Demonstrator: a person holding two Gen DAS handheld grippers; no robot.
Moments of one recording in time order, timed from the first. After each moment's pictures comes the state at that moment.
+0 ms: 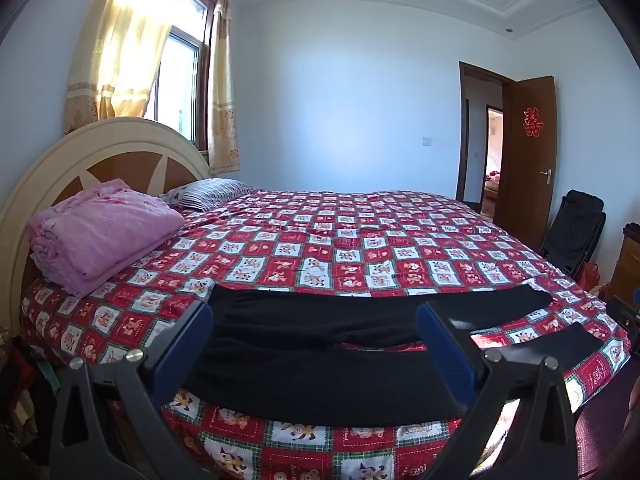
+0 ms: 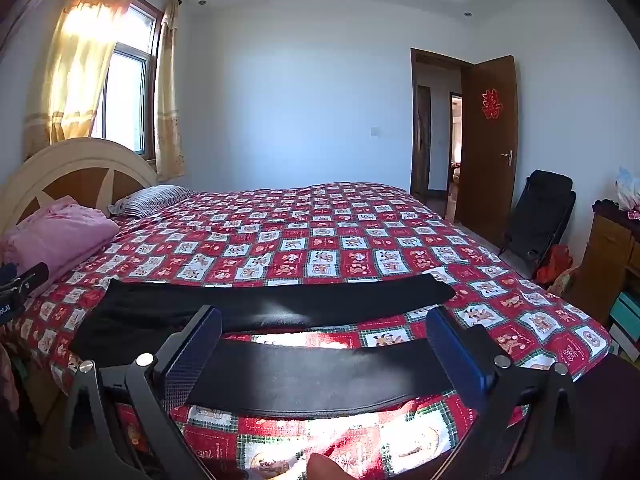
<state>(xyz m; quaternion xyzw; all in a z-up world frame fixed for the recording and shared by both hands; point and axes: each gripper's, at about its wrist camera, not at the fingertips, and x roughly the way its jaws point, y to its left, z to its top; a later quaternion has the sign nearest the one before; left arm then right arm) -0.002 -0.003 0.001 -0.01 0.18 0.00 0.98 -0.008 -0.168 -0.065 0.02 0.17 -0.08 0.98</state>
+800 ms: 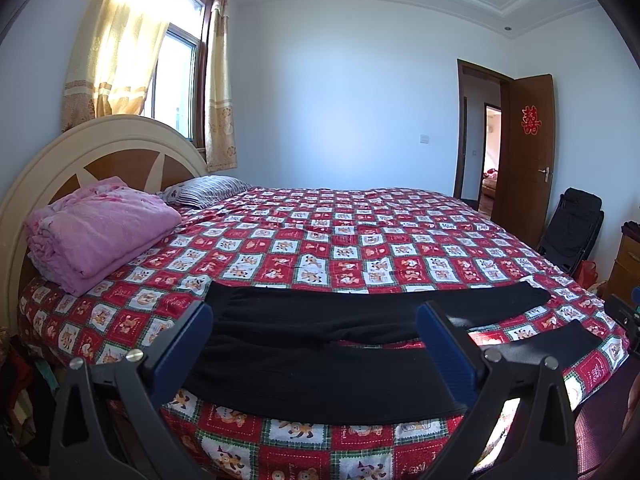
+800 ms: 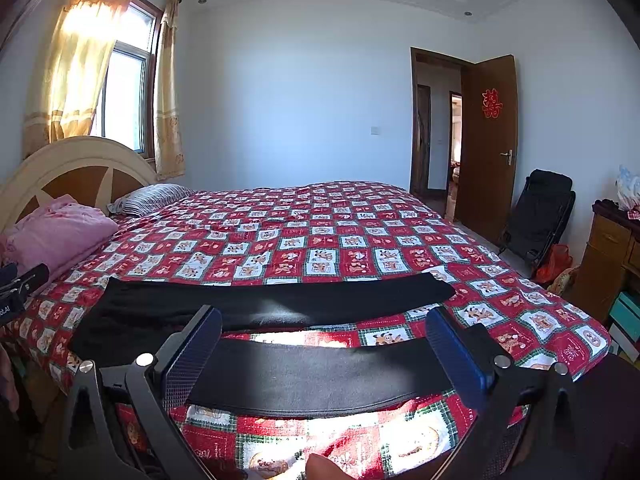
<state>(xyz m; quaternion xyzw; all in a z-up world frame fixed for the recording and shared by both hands) 0.001 -0.009 -0.003 -0.01 0.18 -0.01 0.98 -0.006 -0.167 -0.067 0.02 0.18 -0.08 0.98</state>
